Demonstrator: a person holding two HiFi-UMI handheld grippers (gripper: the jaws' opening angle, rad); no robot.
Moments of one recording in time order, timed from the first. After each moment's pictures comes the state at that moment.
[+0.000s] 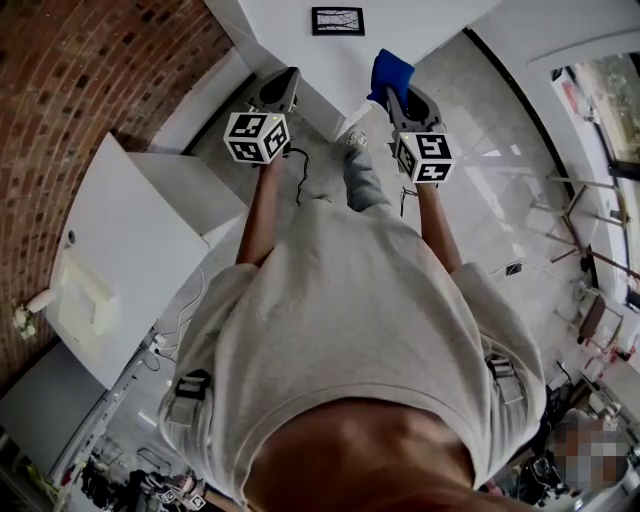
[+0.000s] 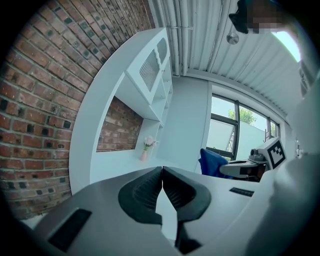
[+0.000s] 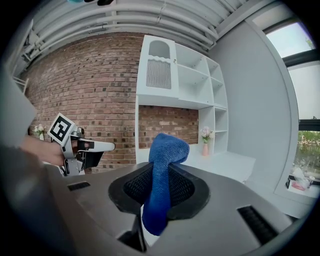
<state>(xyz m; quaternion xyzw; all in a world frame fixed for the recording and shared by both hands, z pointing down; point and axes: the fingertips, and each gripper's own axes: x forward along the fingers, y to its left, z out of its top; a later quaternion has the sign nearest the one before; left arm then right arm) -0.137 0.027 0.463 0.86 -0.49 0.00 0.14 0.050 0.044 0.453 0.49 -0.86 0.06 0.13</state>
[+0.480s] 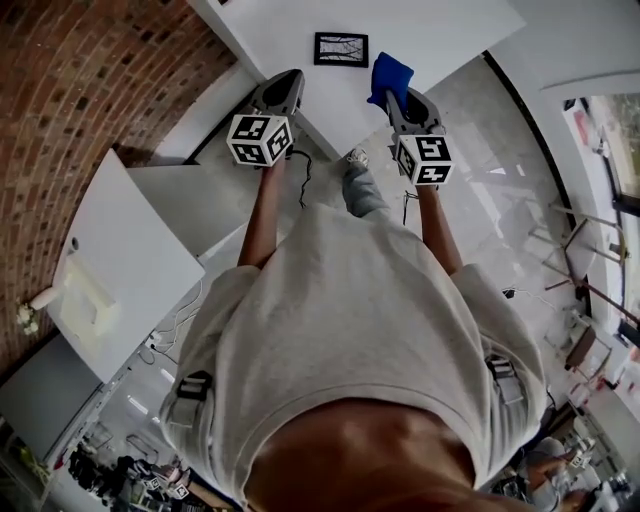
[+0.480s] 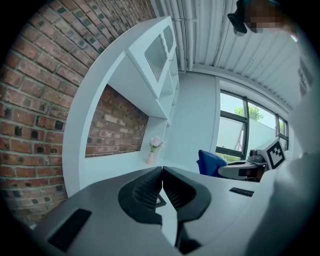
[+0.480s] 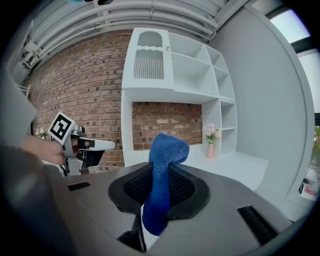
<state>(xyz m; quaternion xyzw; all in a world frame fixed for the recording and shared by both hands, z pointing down) -0.123 -0.086 0.463 0.84 -0.52 0.01 0.15 0.059 -0.080 0.463 0.46 -0.88 0.08 0.13</state>
